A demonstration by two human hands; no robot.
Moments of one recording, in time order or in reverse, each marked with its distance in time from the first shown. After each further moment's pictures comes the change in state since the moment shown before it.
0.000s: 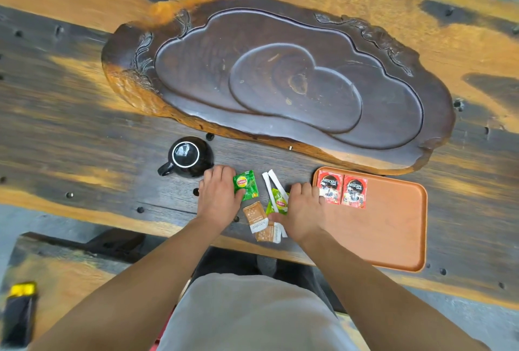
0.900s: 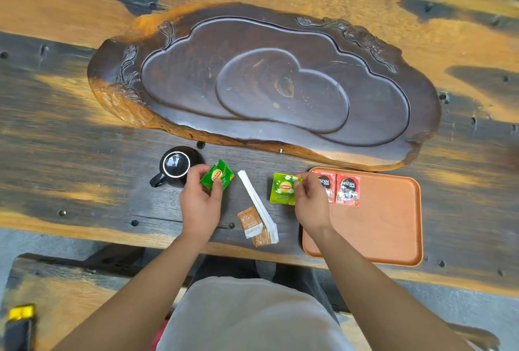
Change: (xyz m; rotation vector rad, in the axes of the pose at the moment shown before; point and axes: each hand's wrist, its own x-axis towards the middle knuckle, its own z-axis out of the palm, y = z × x) left_hand -0.011 0.004 -0.033 -0.667 0.288 -0.180; right_hand 0.009 0.021 -0.011 1.109 0.208 0.151
